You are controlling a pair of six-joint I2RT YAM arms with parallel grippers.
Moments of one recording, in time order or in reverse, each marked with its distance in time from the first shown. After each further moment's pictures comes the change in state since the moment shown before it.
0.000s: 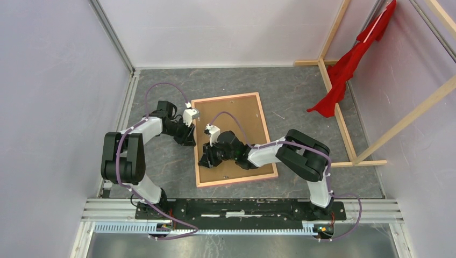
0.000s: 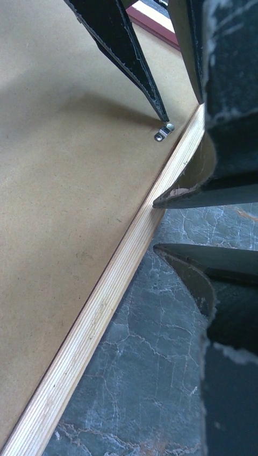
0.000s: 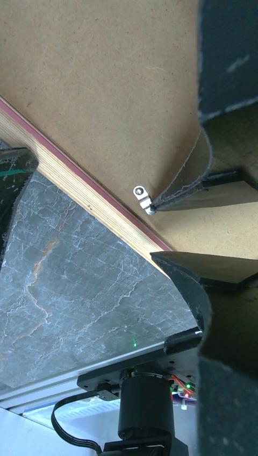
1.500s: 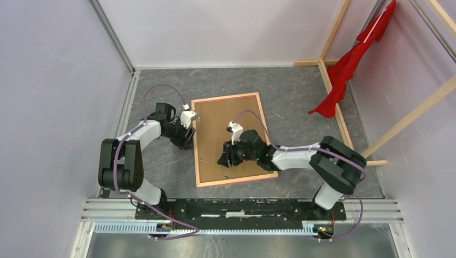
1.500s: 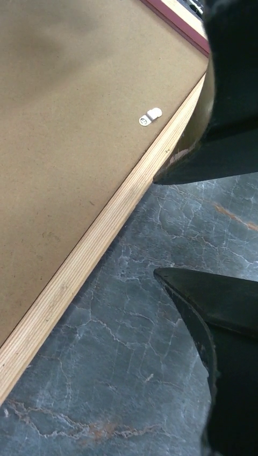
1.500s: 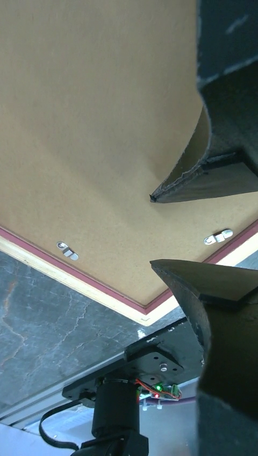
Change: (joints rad) left arm 0.002 -0.088 -0.043 -0.013 -0.118 -0.034; right arm -0.120 -0.365 -0.279 -0.122 0.020 -0.001
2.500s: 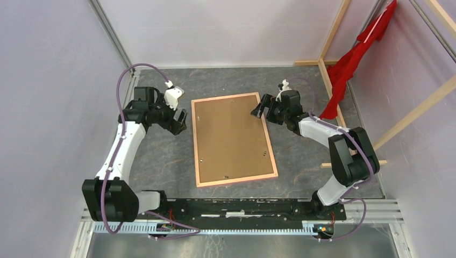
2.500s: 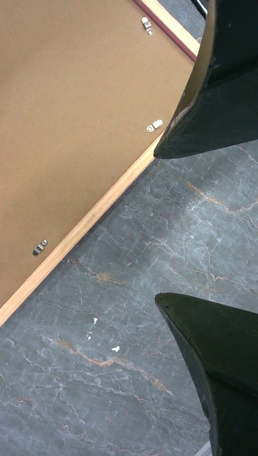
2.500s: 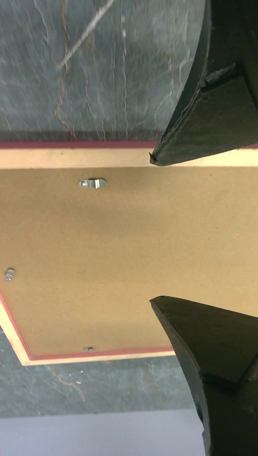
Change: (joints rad) left arm 0.042 -0.288 0.243 -0.192 -0.076 -0.049; right arm -0.575 0.038 0.222 -0.266 -0.005 0.106
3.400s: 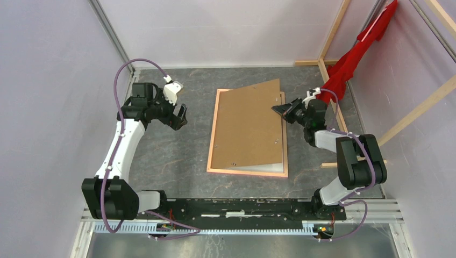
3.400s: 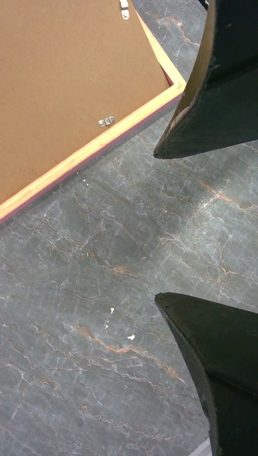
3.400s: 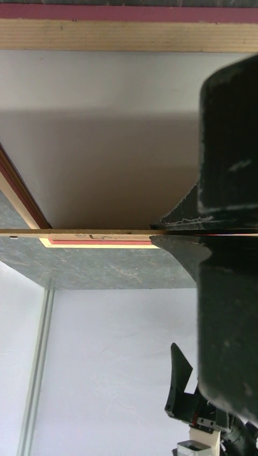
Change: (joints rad) left arm 0.000 0.019 0.055 0.016 0.021 -0.026; right arm -0.257 -0.073 -0.270 0.491 -0.218 0.396
